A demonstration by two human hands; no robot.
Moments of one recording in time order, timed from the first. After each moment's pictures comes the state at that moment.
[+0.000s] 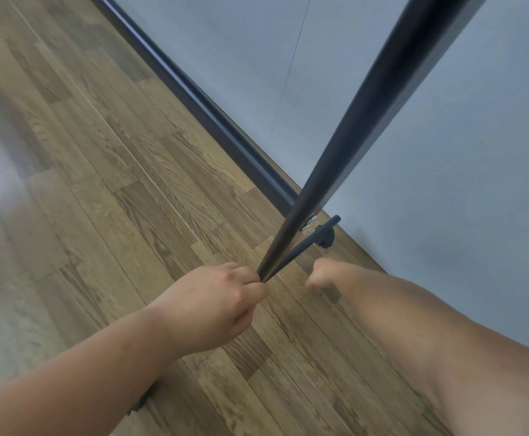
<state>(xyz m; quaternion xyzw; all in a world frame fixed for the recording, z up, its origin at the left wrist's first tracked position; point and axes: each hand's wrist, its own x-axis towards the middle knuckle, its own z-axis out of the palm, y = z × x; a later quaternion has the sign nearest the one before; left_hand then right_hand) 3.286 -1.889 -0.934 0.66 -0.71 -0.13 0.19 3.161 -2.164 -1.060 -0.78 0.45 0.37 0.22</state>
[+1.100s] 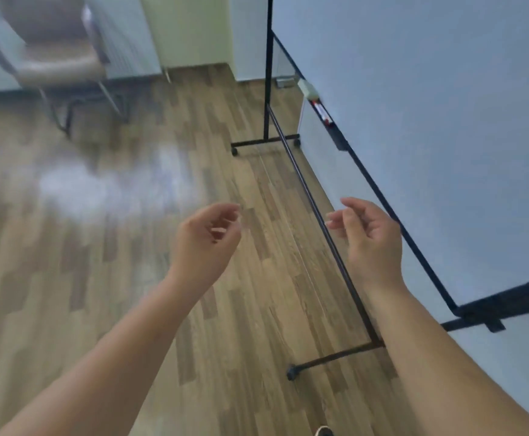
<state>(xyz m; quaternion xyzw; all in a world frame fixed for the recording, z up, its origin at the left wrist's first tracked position) 3.437 -1.548 -0.204 0.81 -0.14 0.01 0.57 3.351 -1.782 -0.199 -0.79 0.18 -0.24 0.53</state>
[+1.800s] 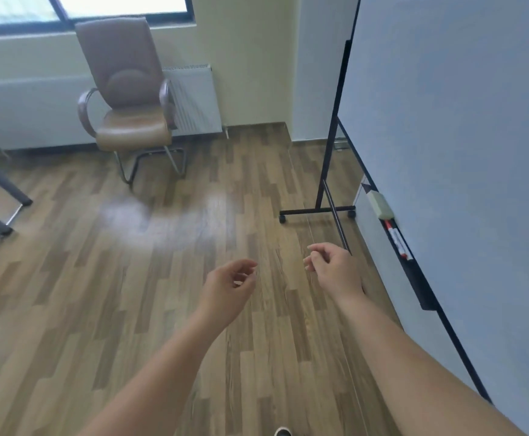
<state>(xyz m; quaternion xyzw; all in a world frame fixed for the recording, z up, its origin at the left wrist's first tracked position) 3.779 -1.563 -0.198 0.84 -0.04 -0.05 0.53 3.775 -1.795 -0.193 -0.84 0.14 -0.02 0.52</state>
